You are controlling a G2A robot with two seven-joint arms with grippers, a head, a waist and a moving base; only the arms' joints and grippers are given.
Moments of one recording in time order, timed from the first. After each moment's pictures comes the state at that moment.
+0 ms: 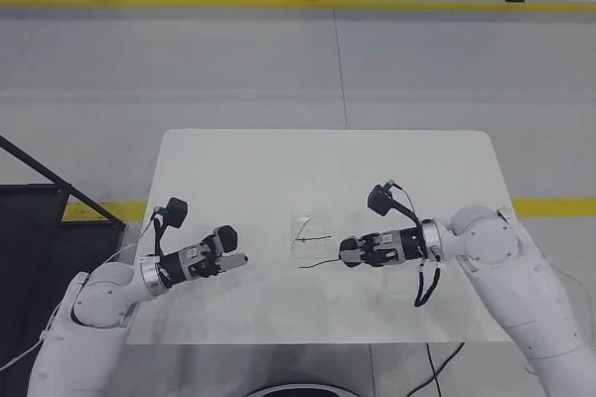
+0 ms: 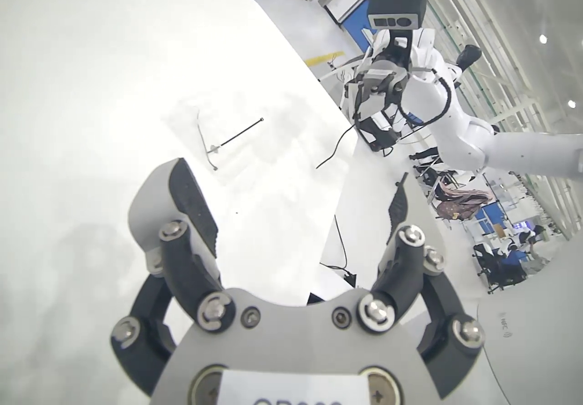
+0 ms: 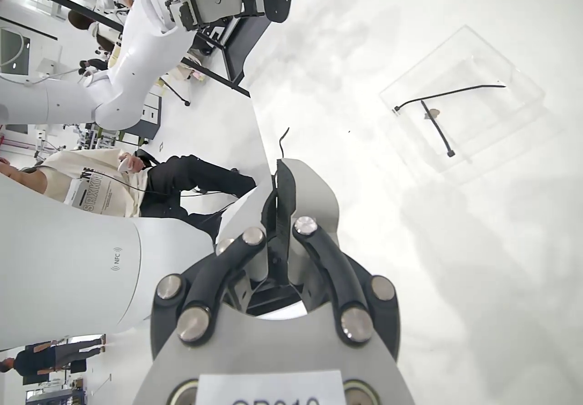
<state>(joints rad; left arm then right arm) 1.41 -1.09 -1.58 -1.67 0.07 -0.72 -0.89 -0.82 -1.01 1.04 -1.48 0.11 -0.55 1.27</state>
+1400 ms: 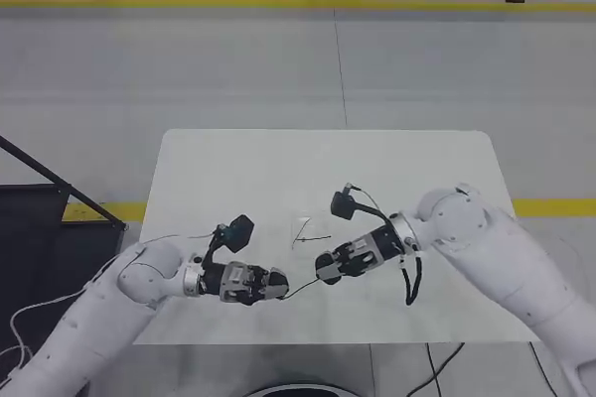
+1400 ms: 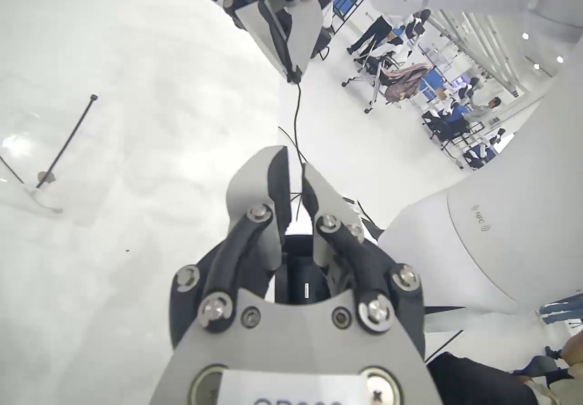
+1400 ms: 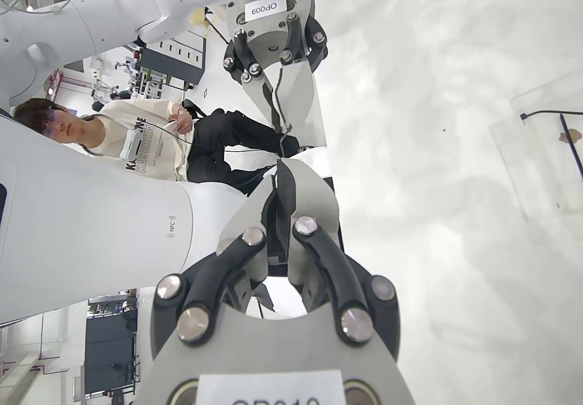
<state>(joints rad) 1.06 -0.84 -0.97 -1.57 -0.05 -0.99 -0.83 -0.46 -0.97 0.53 -1.40 0.45 -0.54 1.28</state>
